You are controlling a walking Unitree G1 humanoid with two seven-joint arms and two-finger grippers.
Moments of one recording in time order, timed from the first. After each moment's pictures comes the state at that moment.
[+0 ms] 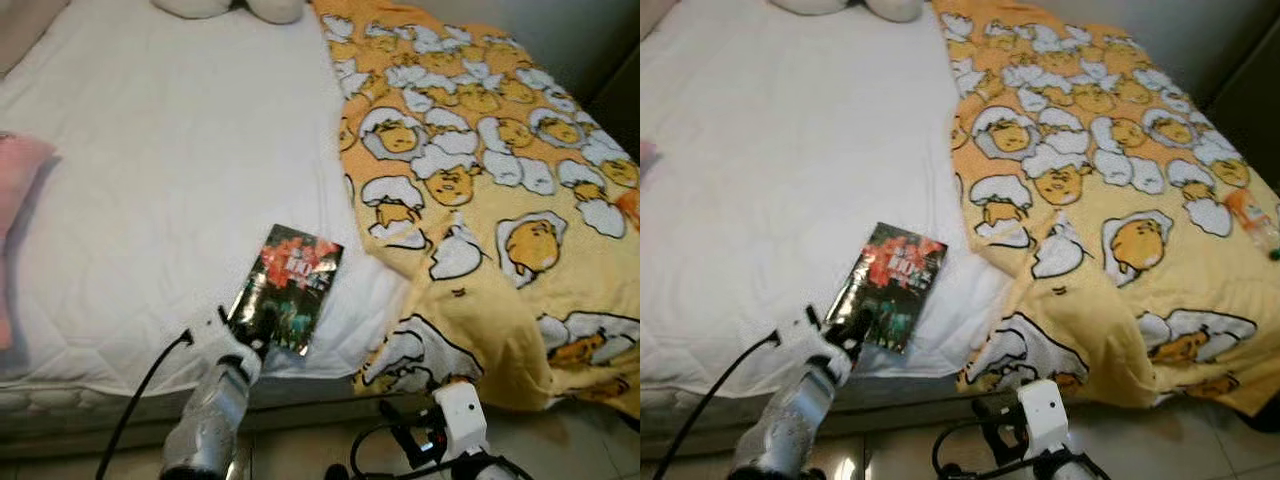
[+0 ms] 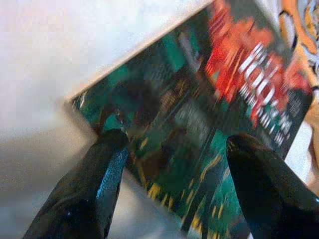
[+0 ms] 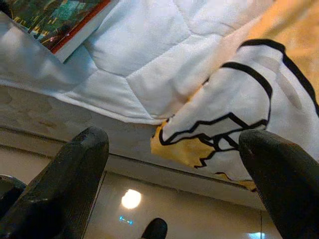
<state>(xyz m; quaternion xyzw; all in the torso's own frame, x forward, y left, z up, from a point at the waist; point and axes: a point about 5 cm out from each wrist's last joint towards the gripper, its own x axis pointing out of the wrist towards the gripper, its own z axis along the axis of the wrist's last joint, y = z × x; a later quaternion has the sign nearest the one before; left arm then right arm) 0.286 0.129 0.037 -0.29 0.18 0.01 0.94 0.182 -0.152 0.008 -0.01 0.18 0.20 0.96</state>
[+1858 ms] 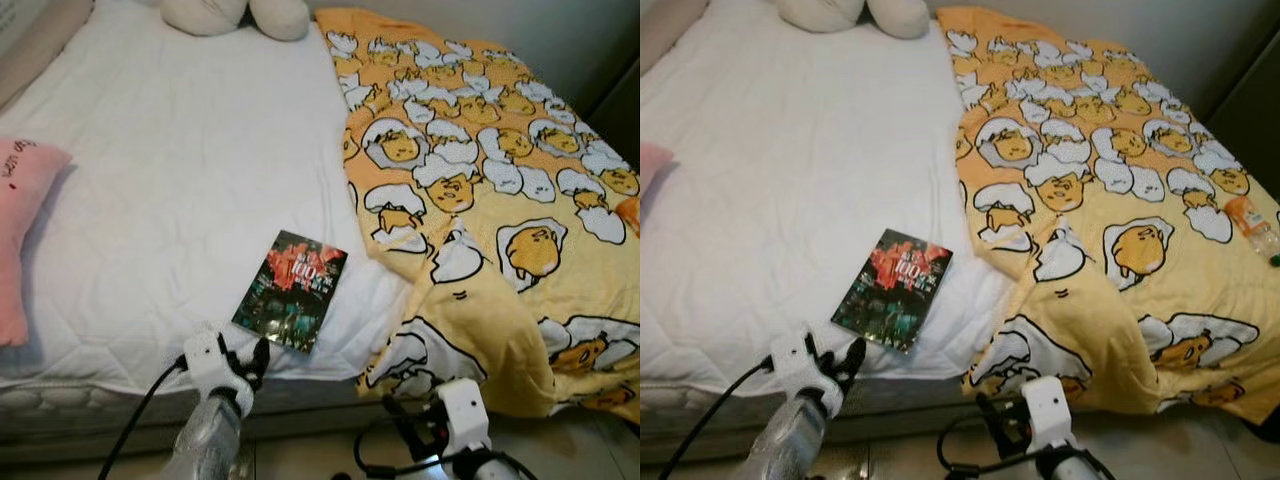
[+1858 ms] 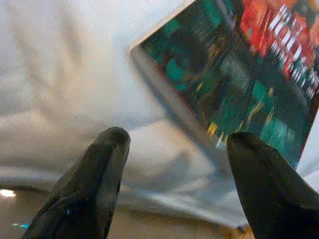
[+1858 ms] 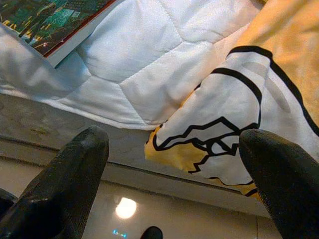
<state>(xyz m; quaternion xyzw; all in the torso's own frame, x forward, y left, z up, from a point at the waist) 0.259 0.136 0.012 -0.25 0.21 0.02 0.94 0.188 -0.158 0.003 -0.01 0.18 0.18 0.97</state>
